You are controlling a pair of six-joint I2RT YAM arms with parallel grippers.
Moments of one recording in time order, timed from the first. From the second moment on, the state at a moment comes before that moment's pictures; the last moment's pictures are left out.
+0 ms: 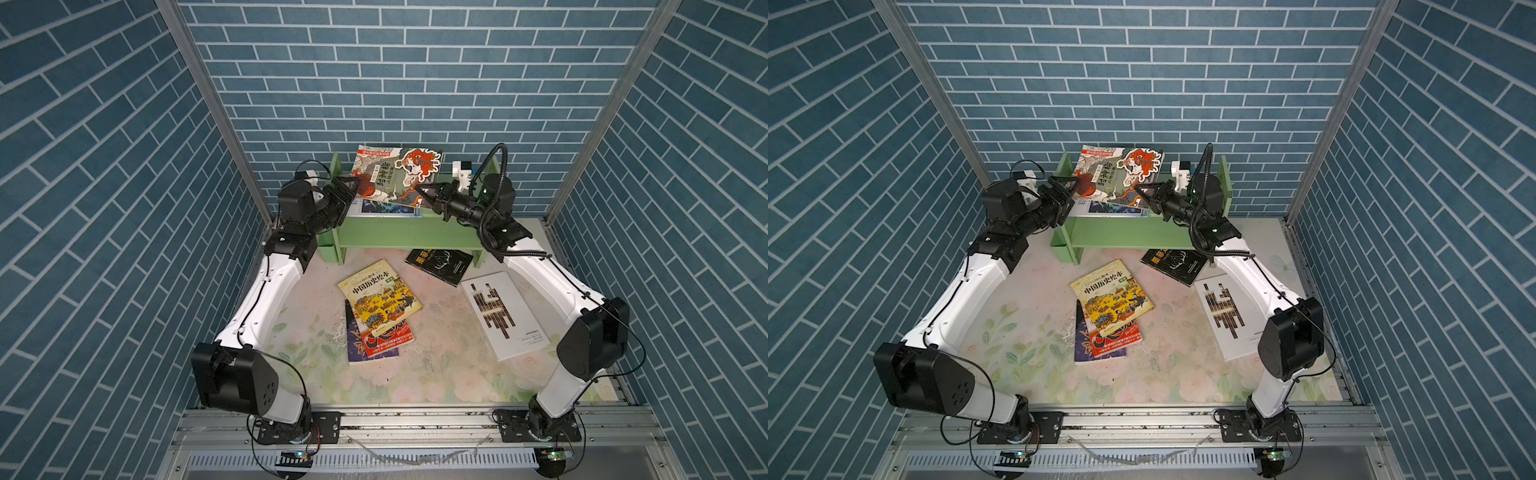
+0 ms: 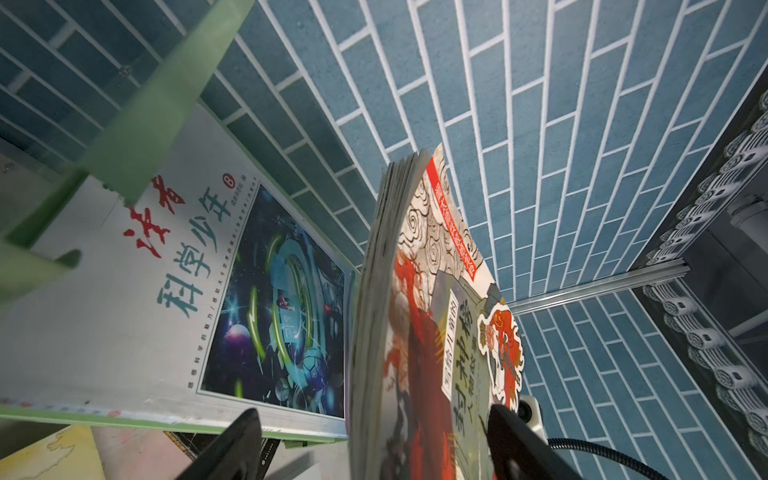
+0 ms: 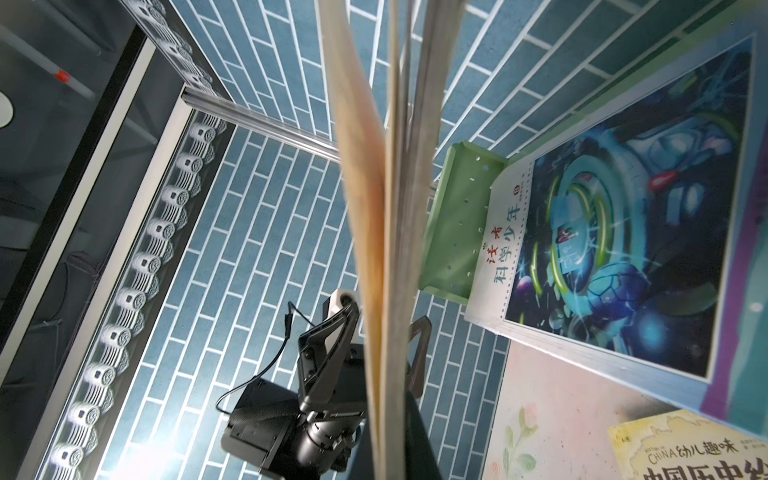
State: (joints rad) left arm -0.15 1.49 1.46 -0.07 0.41 -1.14; right arm 0.51 1.73 1.66 0.14 -0.60 1.23
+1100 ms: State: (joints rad) left arm -0.14 1.50 1.35 -0.04 0.26 -1.22; right arm 0.45 1.95 1.88 -0.19 -0.62 1.18
